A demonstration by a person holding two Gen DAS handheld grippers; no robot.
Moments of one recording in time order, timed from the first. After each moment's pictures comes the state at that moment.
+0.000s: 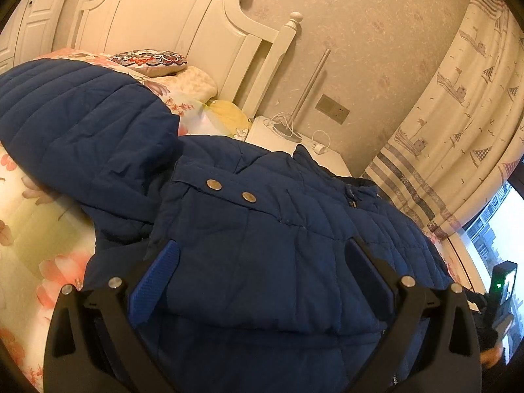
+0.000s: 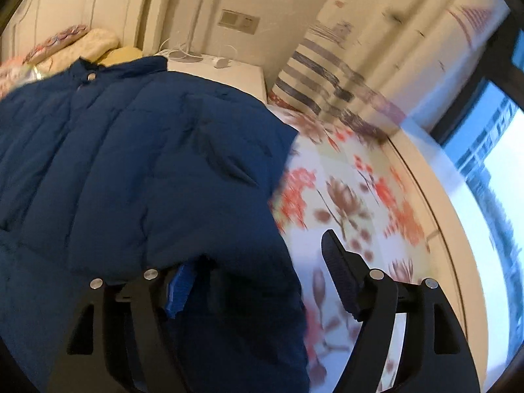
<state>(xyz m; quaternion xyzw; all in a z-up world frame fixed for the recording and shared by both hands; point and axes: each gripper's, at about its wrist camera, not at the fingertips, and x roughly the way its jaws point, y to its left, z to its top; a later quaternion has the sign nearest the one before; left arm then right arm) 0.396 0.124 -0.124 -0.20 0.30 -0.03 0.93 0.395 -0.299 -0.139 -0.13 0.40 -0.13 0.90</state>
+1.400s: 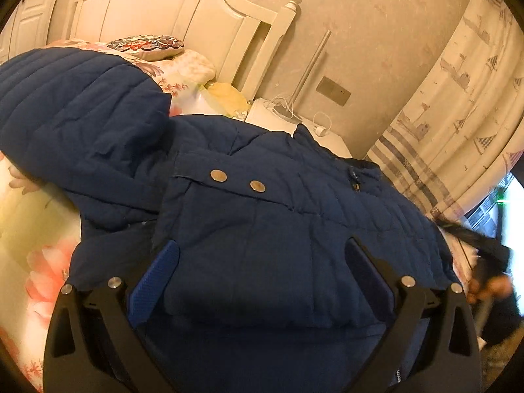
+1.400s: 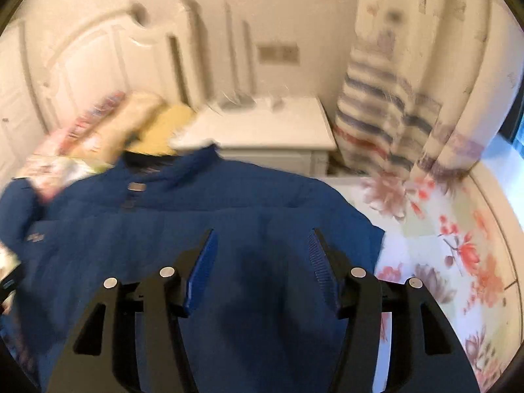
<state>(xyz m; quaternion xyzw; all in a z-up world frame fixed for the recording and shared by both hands) 0.408 0.115 -0.134 -0.20 0.33 -0.04 0.92 0.523 -0.302 -0.114 0.02 0.43 -0.01 0.90</state>
